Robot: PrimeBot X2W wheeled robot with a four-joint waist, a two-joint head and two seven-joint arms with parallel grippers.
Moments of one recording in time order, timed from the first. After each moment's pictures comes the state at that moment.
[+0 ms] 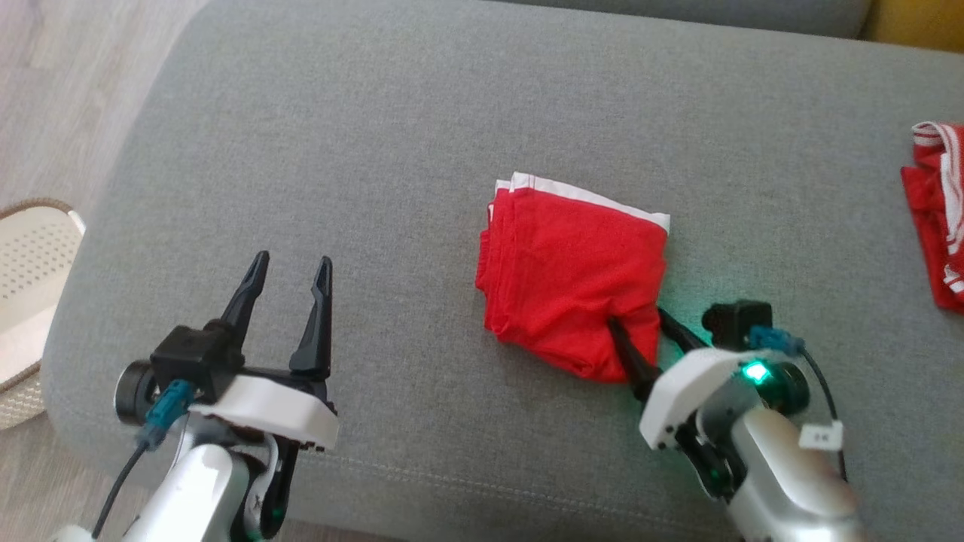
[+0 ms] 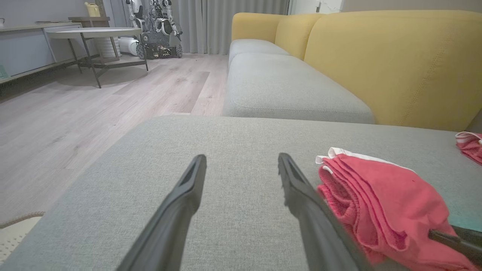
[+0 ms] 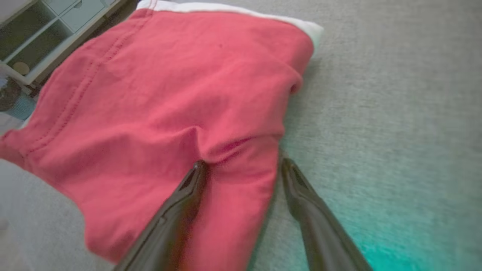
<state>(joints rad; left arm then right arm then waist) -0.15 0.31 -0.46 0.05 -0.42 0.20 -0.22 -0.31 -0.06 0.31 0.64 0.34 0.13 0.05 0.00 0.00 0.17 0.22</state>
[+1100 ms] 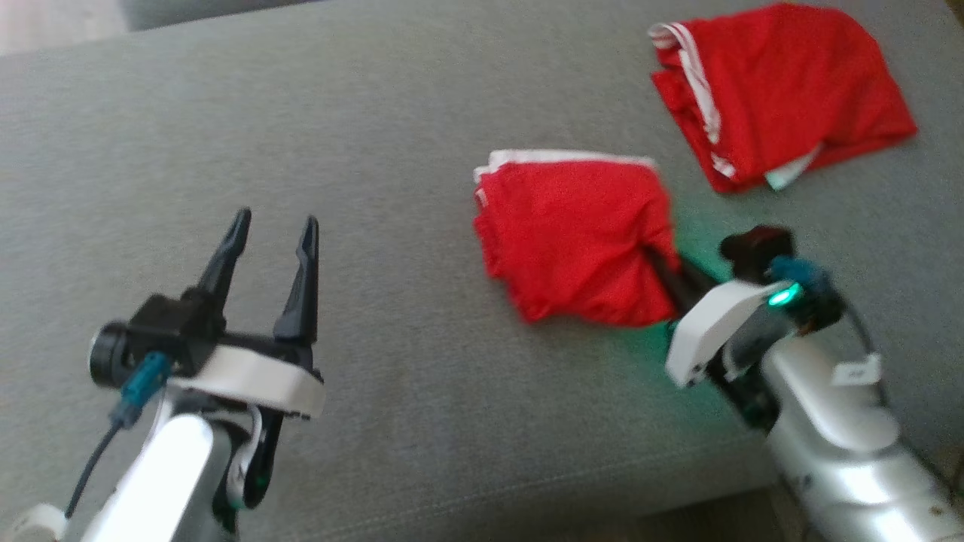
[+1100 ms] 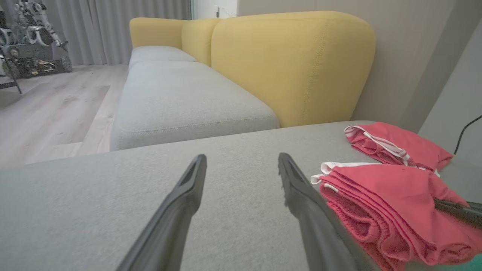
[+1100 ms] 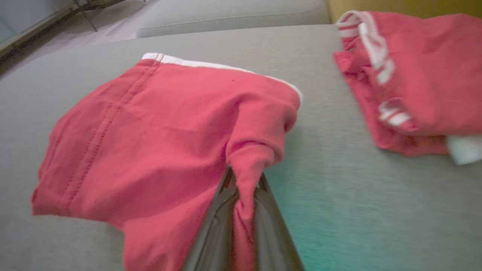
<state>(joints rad) -0.21 0.34 -0.44 0.00 -0.40 0.21 -0.21 -0.48 -0.20 0.48 0.63 0.41 0.13 0.02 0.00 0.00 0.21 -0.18</state>
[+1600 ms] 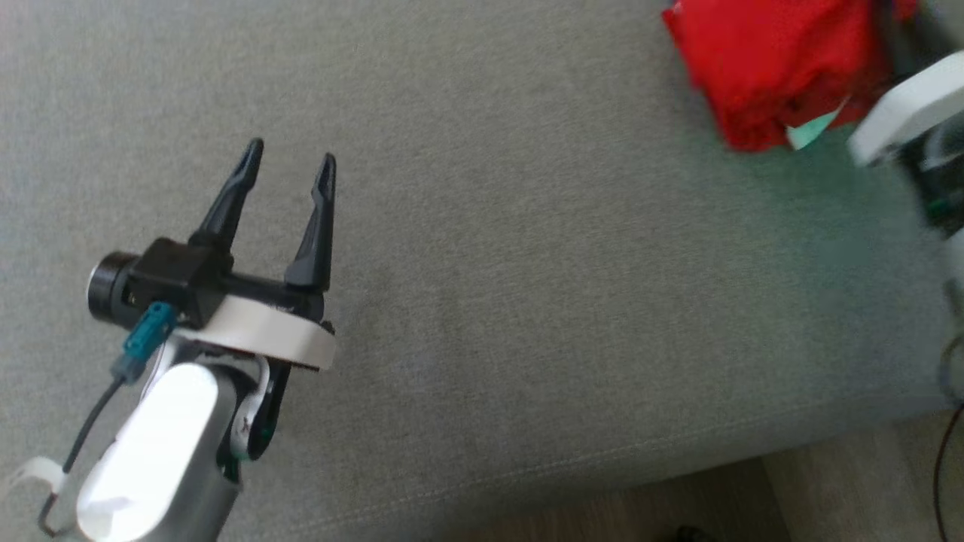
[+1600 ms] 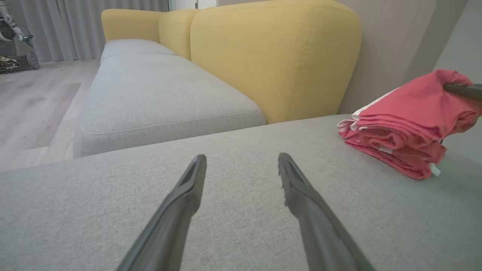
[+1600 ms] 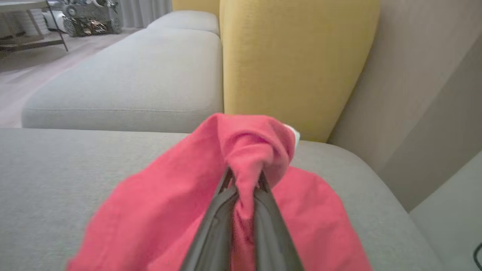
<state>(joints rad) -0.33 0.34 -0.47 -0.01 -0.37 0.19 -0.19 -0.84 -0.39 0.31 0.69 0.41 0.13 -0.02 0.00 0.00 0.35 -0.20</state>
